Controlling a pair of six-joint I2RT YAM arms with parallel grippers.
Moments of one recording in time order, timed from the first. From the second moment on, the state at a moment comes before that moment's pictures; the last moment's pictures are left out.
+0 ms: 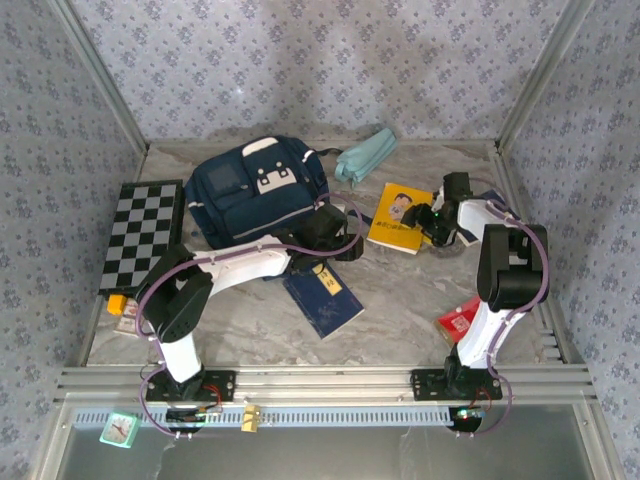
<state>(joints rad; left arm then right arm) -0.90 1.77 1.20 -0.20 -0.04 -0.70 -0.03 1.82 1.15 -0.50 -0.40 0.47</state>
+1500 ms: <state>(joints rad) -0.90 1.70 1.19 -0.20 -0.05 -0.70 -0.03 1.55 0.89 -0.47 -0.58 0.48</state>
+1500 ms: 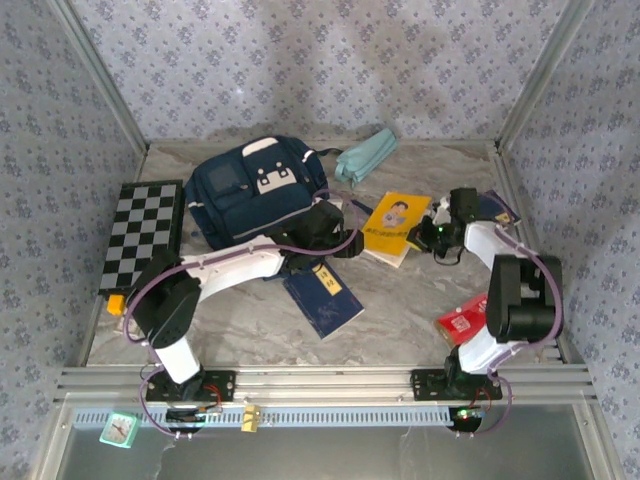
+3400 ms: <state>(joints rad) -0.92 2.10 1.40 -0.21 0.10 -0.80 -0.03 1.38 0.77 -0.56 -0.68 0.44</state>
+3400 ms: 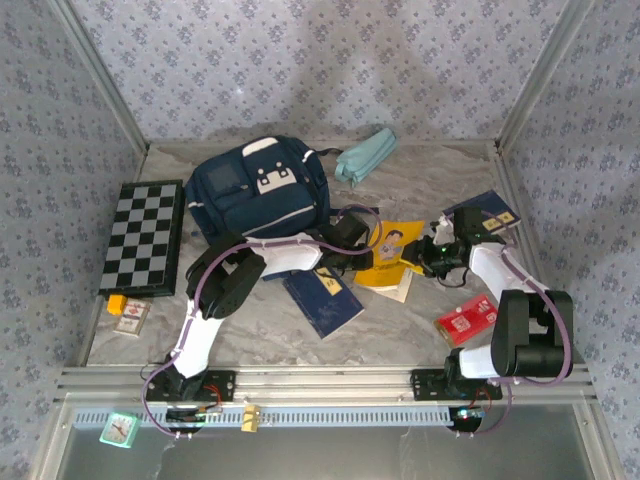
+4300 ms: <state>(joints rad) -0.85 1.63 1.16 -0.15 0.12 -0.78 -0.10 1.21 0.82 -0.66 -0.74 0.40</state>
